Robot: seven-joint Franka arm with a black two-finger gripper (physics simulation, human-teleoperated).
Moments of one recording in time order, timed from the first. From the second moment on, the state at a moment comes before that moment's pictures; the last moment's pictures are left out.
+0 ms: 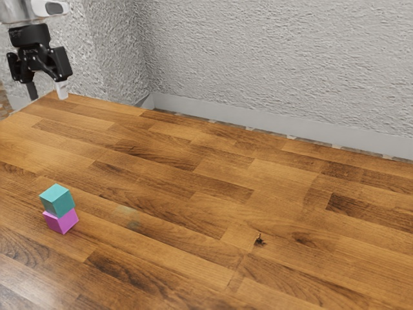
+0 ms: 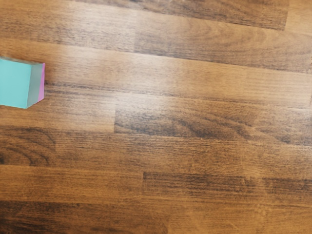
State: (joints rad) arm 0.02 -0.05 0.21 -1.42 -0.10 1.10 0.10
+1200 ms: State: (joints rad) arm 0.27 -0.09 0.22 -2.34 0.12 2.35 0.43
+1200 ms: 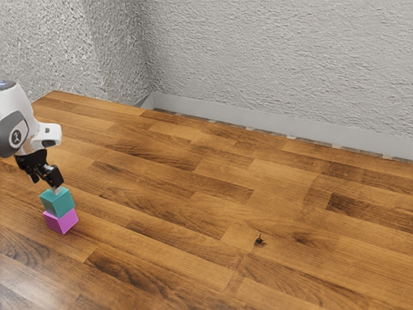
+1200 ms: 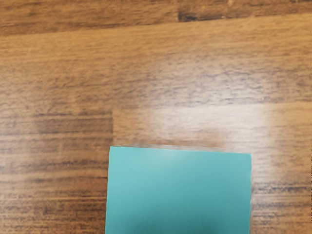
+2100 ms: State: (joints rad) arm 0.27 0.04 0.22 -2.31 0.04 2.43 0.57
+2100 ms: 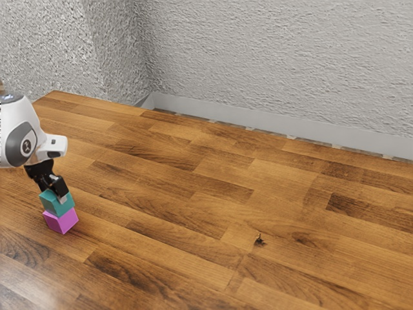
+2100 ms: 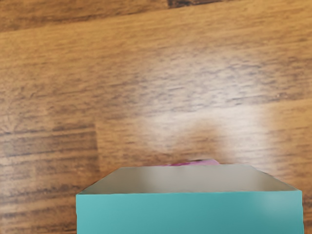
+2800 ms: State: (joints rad) arm 0.27 0.07 0.19 -2.23 0.00 2.42 0.56
